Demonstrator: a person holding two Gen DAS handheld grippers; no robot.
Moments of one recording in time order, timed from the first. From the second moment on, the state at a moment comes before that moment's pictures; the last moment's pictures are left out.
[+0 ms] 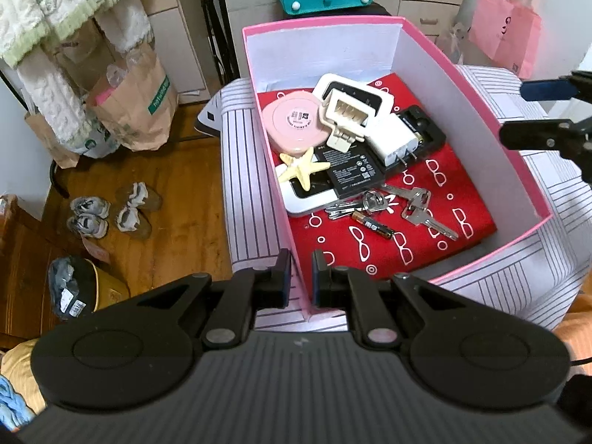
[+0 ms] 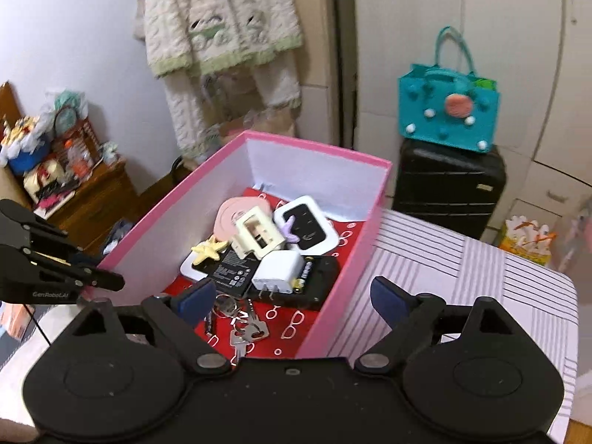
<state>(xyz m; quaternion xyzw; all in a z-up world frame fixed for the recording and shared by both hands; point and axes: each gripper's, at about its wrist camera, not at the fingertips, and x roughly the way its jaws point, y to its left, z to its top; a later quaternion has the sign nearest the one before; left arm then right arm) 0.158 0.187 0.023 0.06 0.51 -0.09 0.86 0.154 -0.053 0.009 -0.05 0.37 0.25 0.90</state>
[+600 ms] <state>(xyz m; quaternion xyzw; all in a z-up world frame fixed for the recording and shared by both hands) 0.079 0.169 0.067 0.02 0.41 -0.09 0.91 0.077 -0.091 0.038 -0.04 0.32 0.20 0.93</state>
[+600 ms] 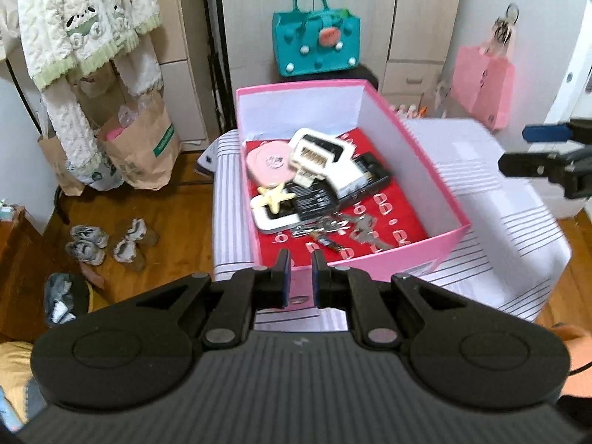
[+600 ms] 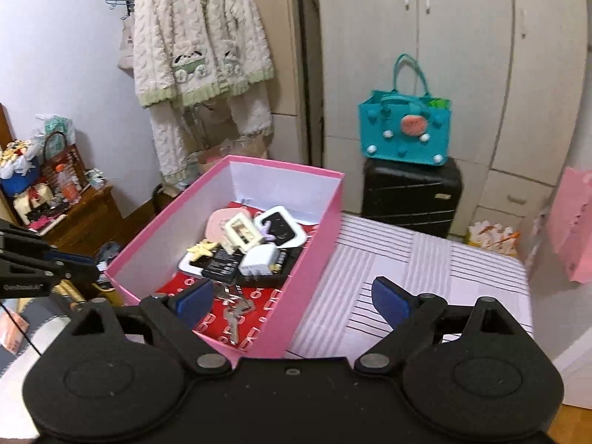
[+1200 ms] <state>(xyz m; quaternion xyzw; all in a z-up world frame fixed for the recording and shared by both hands) 0.050 0.132 0.054 -0.01 0.39 -0.12 0.91 0.046 -0.108 0.024 -0.08 0.38 0.13 0.91</state>
